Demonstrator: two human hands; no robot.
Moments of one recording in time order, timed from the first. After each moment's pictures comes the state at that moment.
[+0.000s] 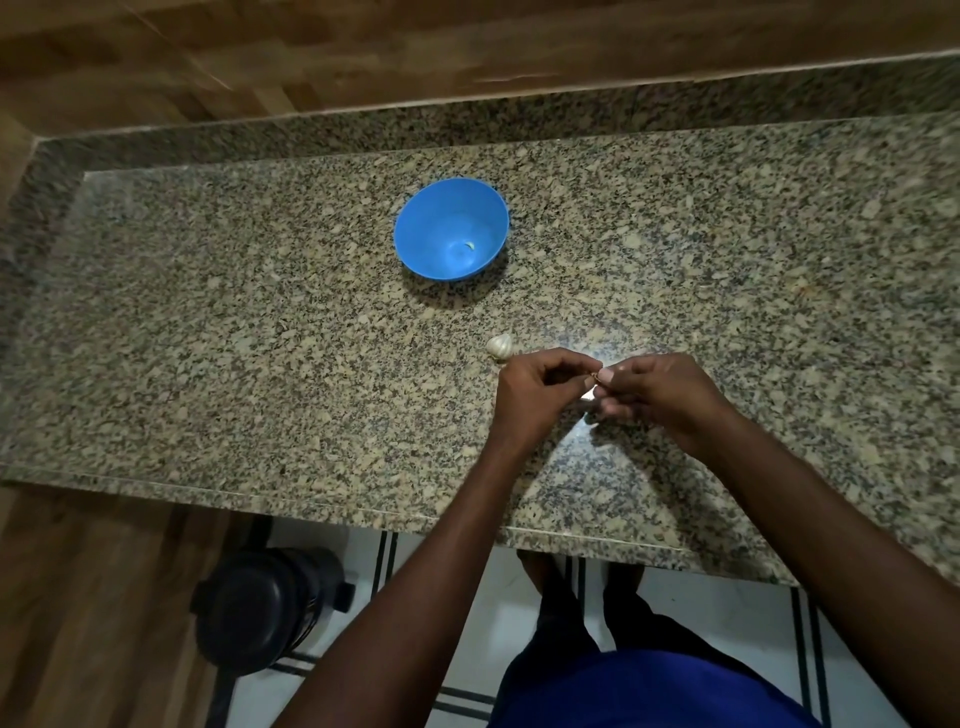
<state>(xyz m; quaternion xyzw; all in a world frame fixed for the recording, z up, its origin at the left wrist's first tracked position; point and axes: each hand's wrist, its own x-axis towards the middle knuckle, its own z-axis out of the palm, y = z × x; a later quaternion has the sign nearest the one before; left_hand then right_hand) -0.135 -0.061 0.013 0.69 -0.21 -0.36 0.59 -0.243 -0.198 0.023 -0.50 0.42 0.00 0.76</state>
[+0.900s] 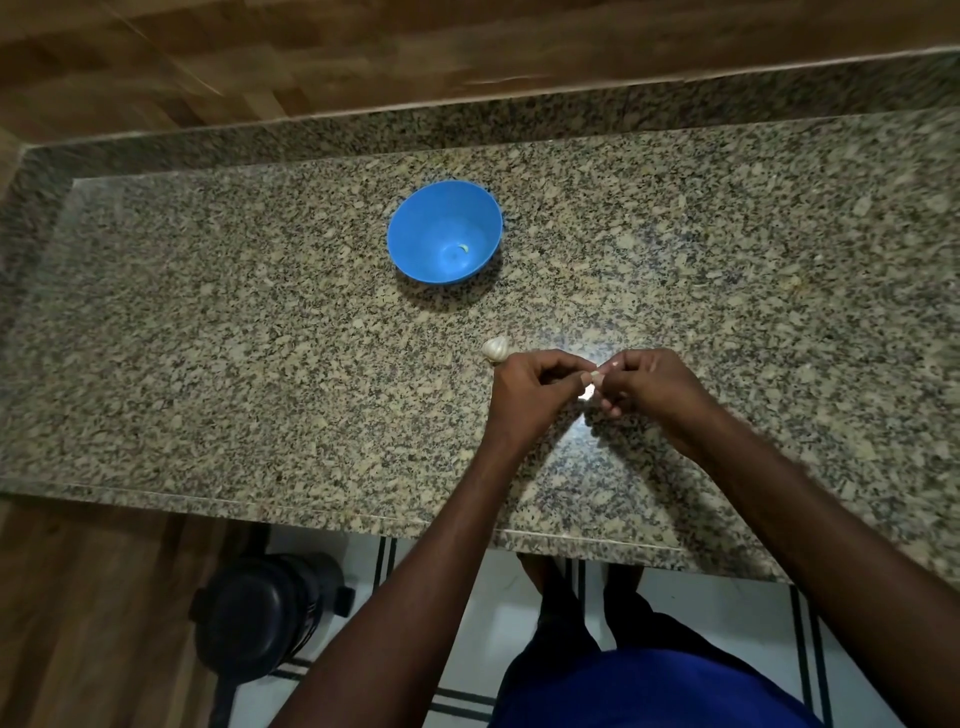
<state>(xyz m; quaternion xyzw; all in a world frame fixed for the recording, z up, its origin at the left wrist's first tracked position) -0.132 -0.062 0.021 0.72 -0.22 -0.35 0.56 -0.237 -0.196 0.029 -0.59 0.42 0.01 0.69</state>
